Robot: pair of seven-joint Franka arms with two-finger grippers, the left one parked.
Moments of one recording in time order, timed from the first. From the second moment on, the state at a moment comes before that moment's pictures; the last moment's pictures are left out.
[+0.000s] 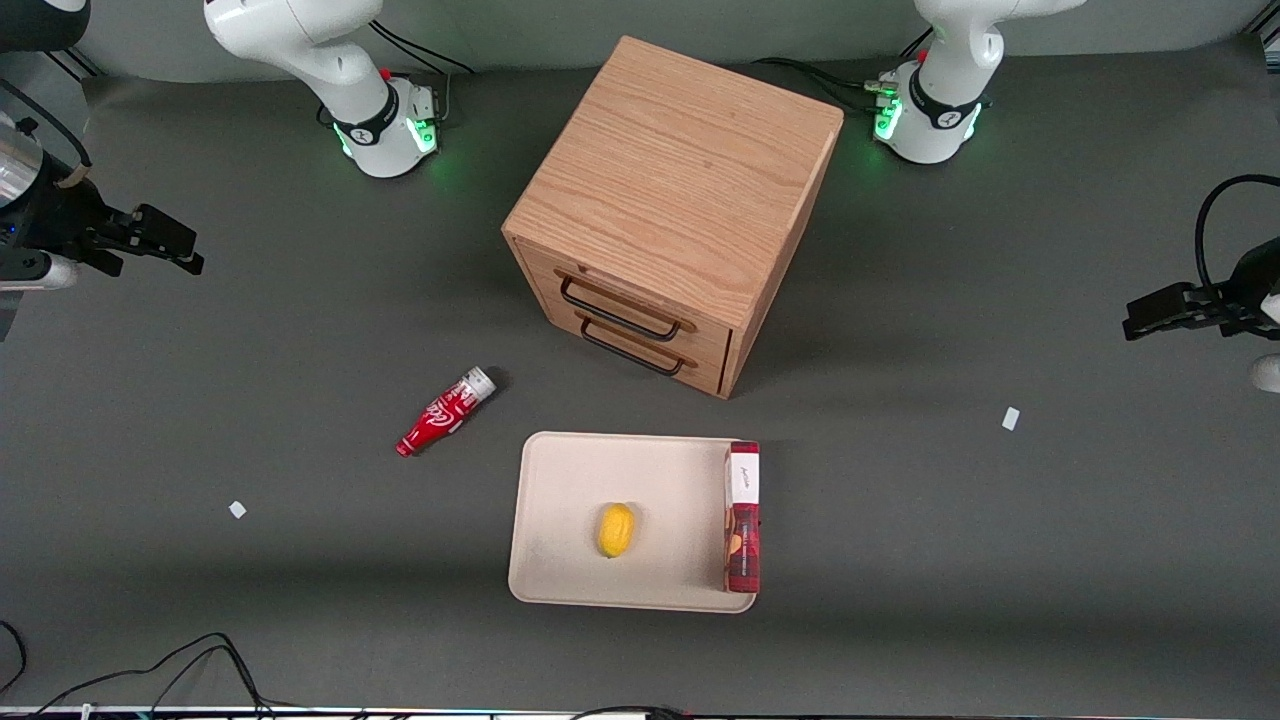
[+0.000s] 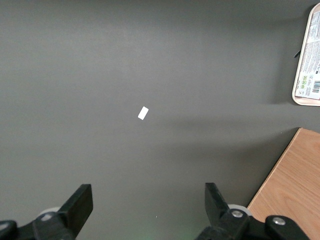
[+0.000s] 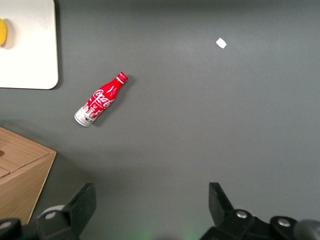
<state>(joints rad) 0.36 -0.15 -0.33 -1.77 -0.05 1.61 0.06</state>
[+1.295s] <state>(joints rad) 0.41 0.23 -0.18 -1.81 0.07 1.92 0.77</state>
